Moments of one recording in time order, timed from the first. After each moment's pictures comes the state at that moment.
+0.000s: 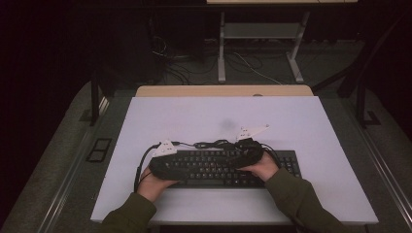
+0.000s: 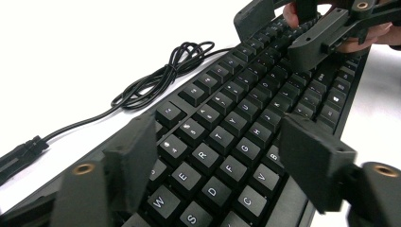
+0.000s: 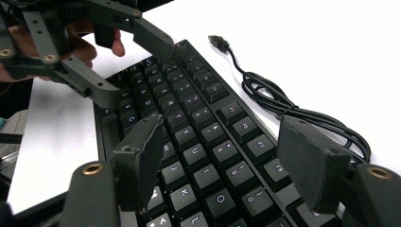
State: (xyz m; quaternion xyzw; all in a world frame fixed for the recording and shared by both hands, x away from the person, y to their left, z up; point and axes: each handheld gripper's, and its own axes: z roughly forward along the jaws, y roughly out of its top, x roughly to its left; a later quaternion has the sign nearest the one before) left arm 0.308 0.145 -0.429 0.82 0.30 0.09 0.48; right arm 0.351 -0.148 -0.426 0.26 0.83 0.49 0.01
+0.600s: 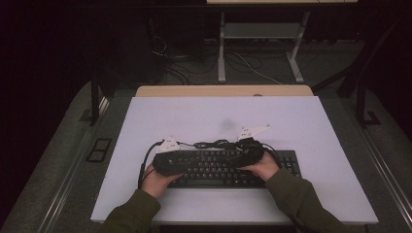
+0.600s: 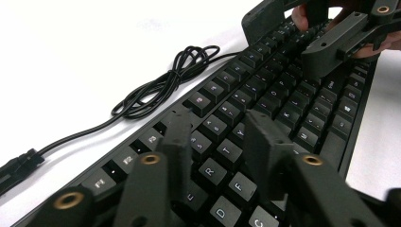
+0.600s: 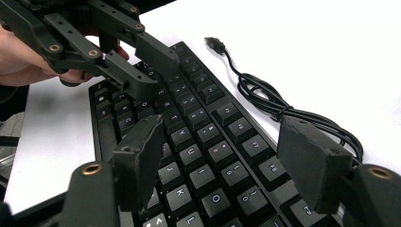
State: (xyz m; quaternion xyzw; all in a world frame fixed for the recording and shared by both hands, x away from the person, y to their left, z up) left arm 0.318 0.137 -0.431 0.82 0.31 0.09 0.48; right arm 0.351 -0.150 -0.426 0.27 0.83 0.49 0.01
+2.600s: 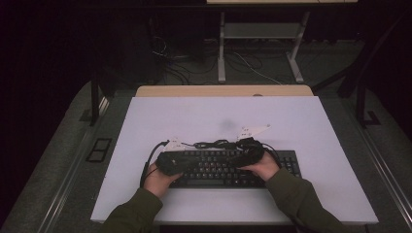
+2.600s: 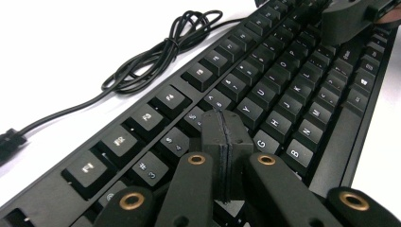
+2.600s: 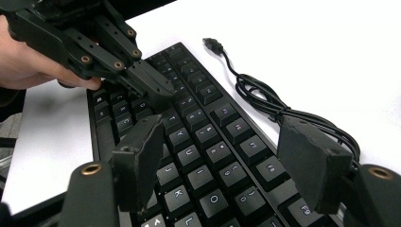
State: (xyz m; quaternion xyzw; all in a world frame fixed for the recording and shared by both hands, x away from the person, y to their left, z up) left arm 0.323 0.131 -0.435 0.85 0.31 0.07 0.43; right arm 0.351 -0.150 -0.426 0.27 0.83 0.49 0.01
